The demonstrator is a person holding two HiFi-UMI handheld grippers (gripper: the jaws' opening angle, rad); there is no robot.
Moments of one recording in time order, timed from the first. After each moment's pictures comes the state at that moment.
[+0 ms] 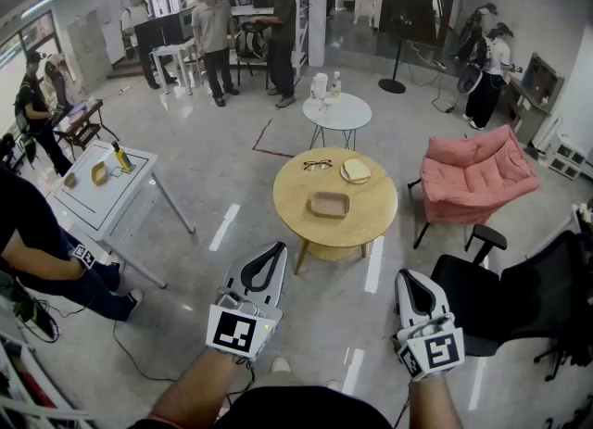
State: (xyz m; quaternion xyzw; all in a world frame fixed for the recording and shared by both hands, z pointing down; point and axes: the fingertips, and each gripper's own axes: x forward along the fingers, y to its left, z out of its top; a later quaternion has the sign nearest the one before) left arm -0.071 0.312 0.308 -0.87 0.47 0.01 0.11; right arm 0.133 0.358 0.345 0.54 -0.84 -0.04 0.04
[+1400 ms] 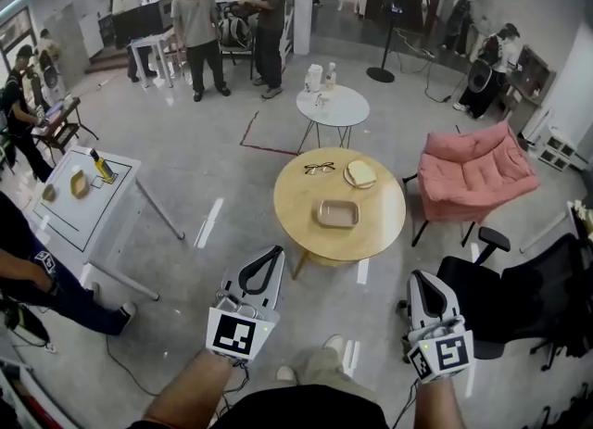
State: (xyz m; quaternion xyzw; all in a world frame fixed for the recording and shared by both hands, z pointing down) left arm -0.146 0.195 0.350 -0.89 0.45 -0.01 0.09; right arm 0.081 0.260 0.362 0.58 -0.81 -0.03 0.08
